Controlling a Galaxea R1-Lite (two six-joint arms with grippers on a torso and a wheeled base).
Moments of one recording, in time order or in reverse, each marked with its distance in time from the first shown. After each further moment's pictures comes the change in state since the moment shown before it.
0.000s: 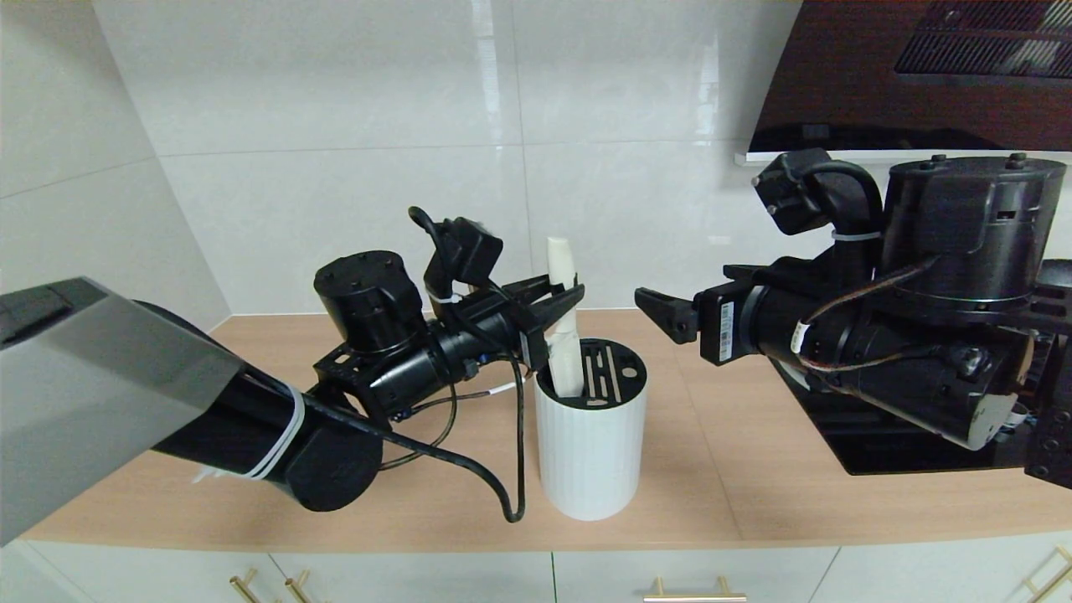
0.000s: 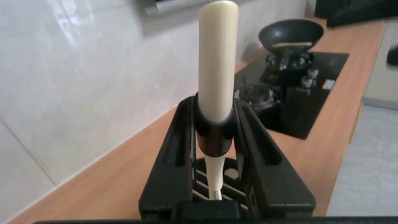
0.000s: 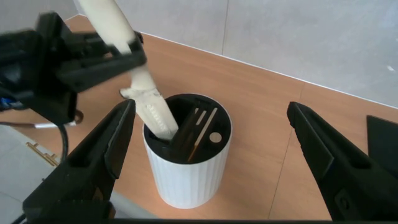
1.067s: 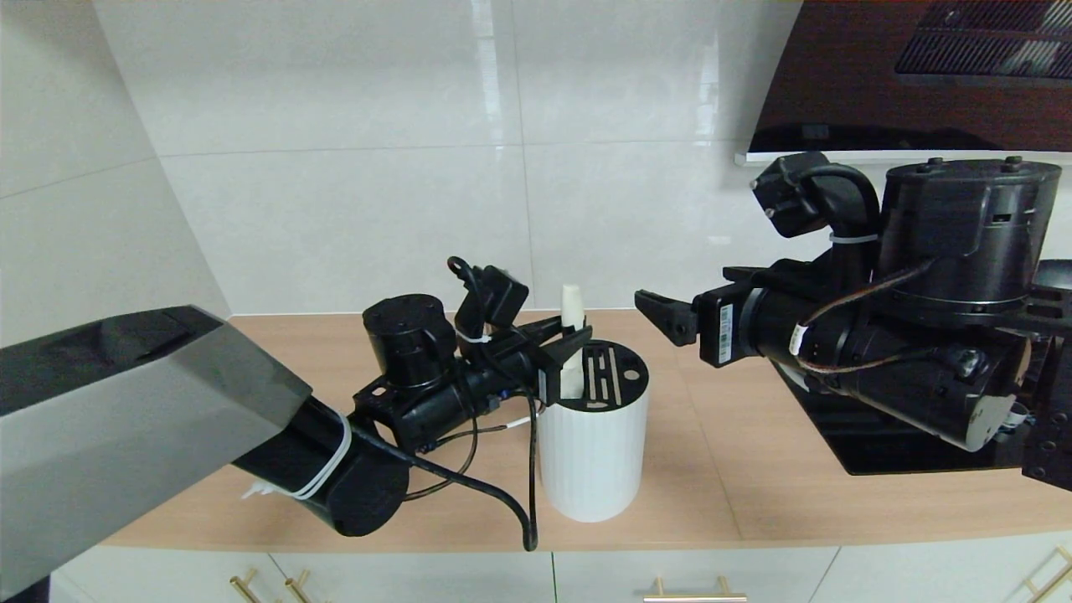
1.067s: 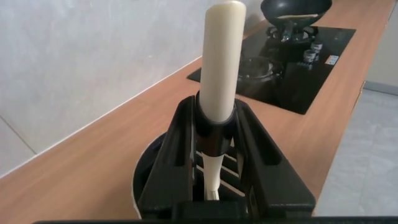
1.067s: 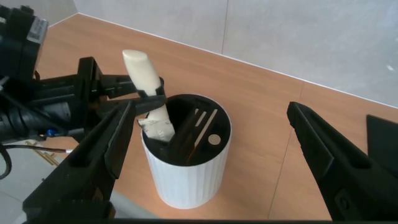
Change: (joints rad) left arm -0.031 0.100 0.039 -0.027 0.061 0.003; right arm 0.000 0.002 0.003 0.000 0.000 -0.001
